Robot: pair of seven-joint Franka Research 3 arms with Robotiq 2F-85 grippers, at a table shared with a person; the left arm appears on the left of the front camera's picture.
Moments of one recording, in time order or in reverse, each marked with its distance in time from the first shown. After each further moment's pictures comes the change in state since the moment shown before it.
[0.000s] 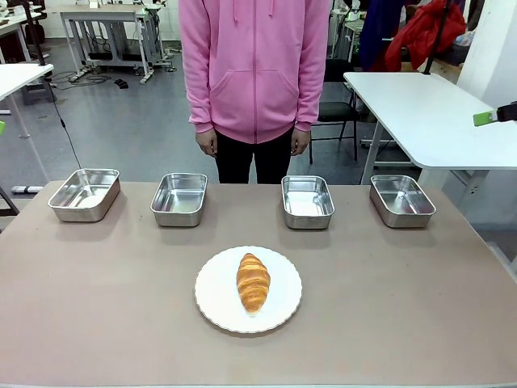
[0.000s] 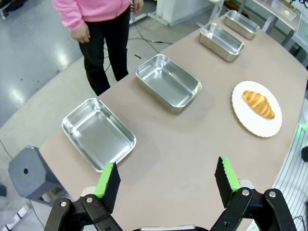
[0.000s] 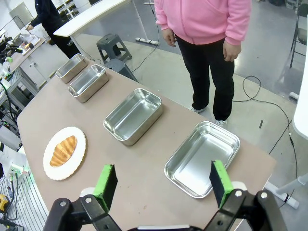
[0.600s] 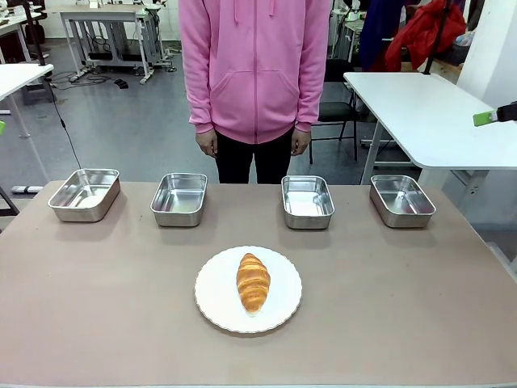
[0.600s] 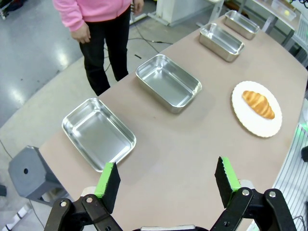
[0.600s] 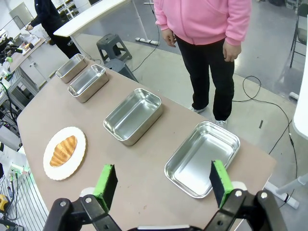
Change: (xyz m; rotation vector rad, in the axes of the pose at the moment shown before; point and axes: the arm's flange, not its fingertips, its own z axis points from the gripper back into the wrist) left arm 0.000 0.000 0.000 0.000 0.000 0.000; right arm 0.000 0.000 0.000 0.000 0.000 0.000
